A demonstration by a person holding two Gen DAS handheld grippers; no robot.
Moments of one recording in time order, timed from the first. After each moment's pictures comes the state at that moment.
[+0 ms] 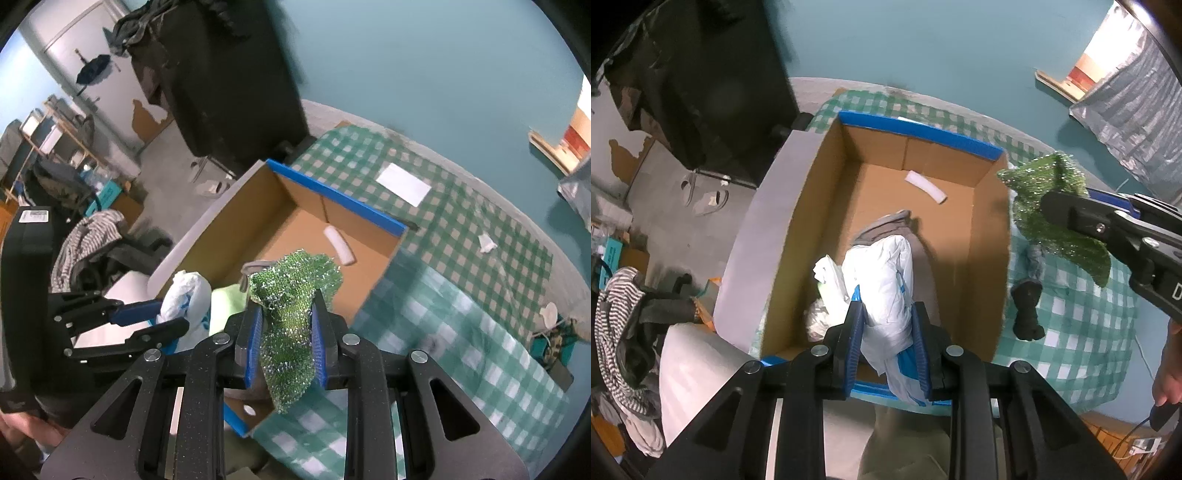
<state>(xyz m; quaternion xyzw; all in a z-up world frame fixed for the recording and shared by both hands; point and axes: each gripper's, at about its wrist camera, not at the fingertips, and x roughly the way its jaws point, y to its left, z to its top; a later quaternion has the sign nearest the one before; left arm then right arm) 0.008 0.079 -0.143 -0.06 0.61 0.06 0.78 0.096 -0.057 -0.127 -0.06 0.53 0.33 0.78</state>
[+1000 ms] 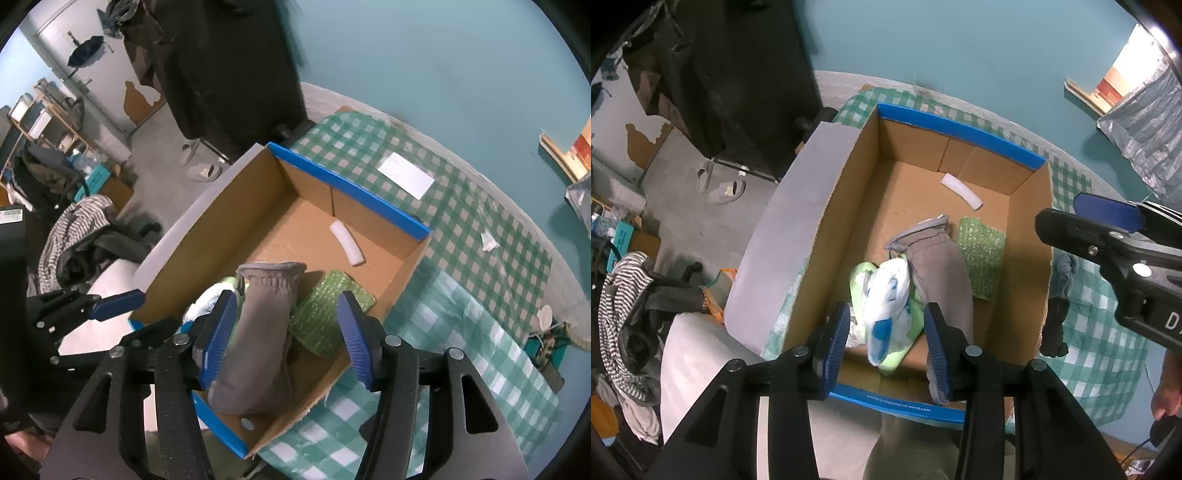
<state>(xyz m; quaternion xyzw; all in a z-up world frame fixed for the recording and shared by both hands) 0.012 0.102 -0.160 -0.07 0.61 0.10 0.78 0.107 -0.029 -0.148 -0.09 0.55 0.32 0.76</state>
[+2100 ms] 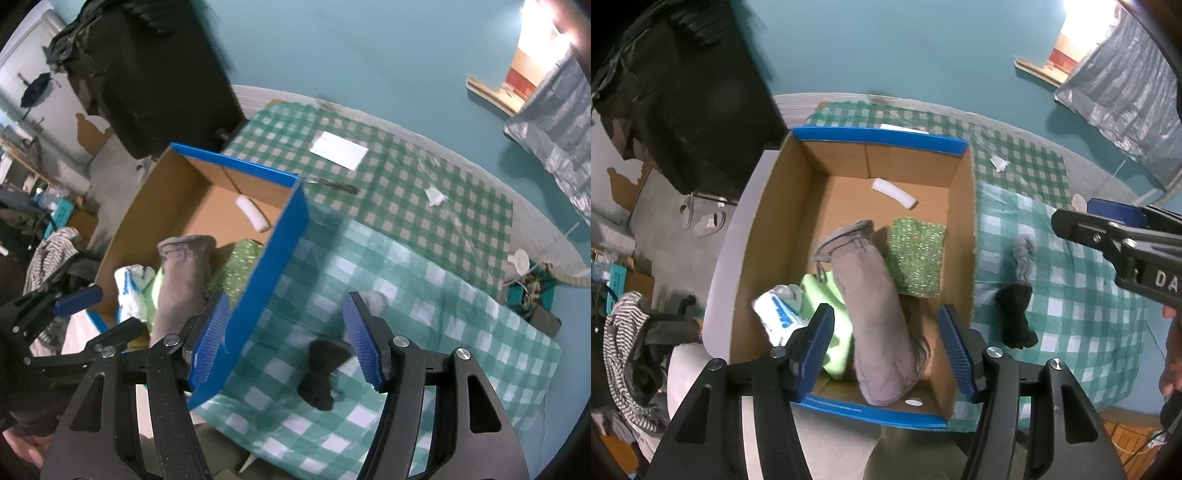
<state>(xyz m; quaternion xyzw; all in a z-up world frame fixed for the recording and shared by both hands) 0.021 0.026 -0.152 -0.02 0.60 0.05 0.80 0.114 -0.141 -0.156 -0.04 0.58 0.22 0.79</state>
